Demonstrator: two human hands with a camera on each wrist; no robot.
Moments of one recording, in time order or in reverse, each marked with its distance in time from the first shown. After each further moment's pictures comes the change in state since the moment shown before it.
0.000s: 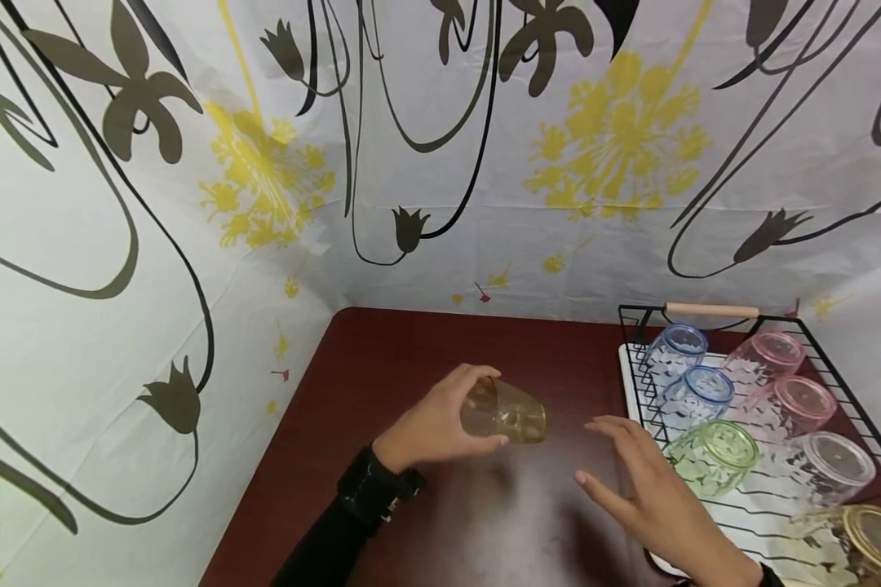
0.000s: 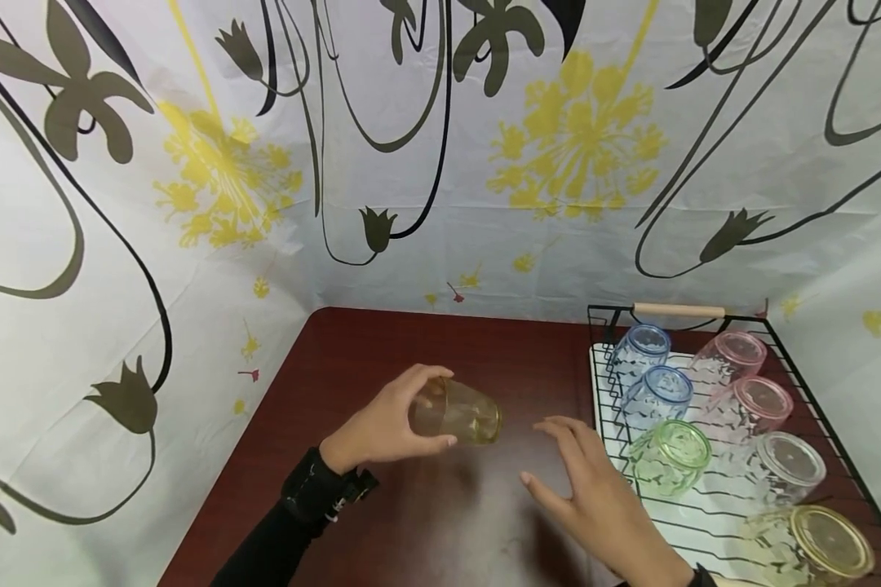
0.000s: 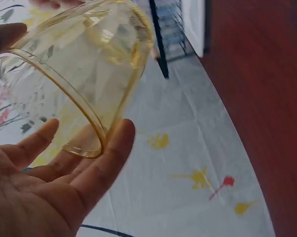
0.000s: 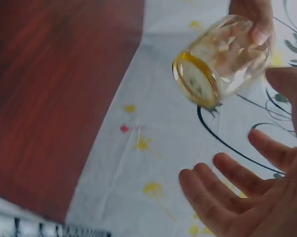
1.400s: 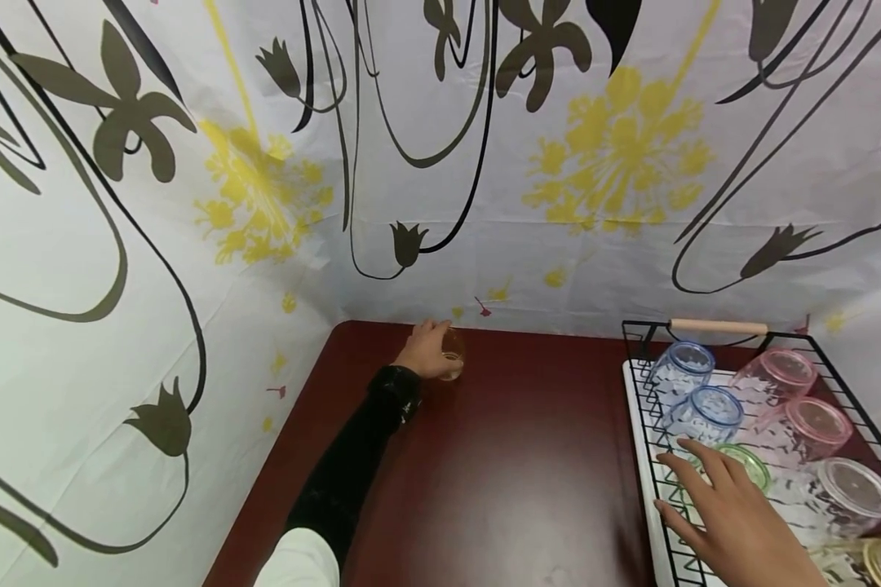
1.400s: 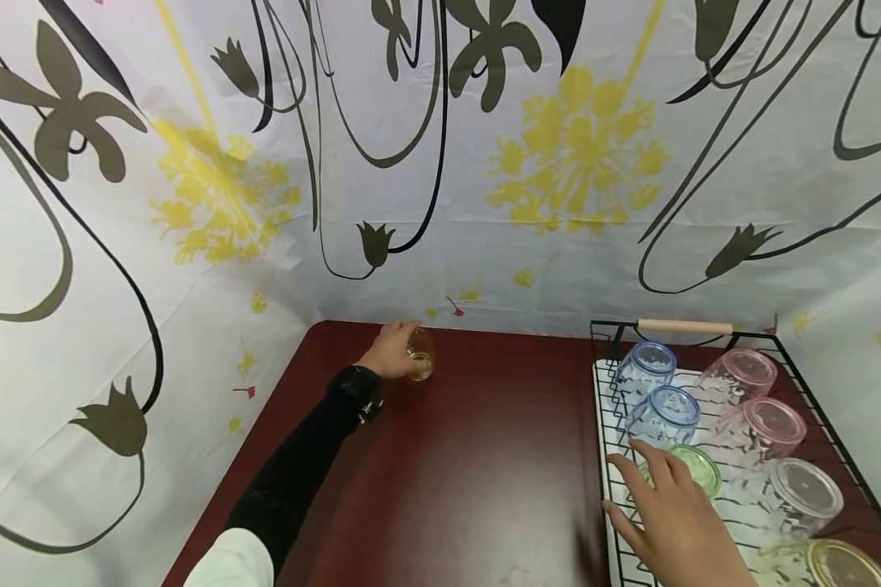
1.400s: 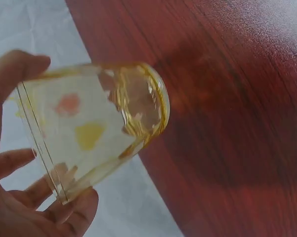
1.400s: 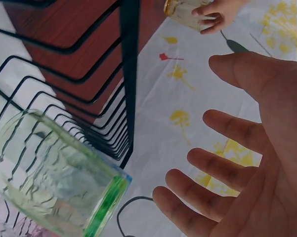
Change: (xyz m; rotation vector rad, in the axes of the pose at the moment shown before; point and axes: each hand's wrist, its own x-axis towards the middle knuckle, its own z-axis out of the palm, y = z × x) left_hand 0.115 -0.144 -0.032 0.367 0.012 -0.465; right_hand -0.023 0.074 -0.032 -0.393 -0.249 0.140
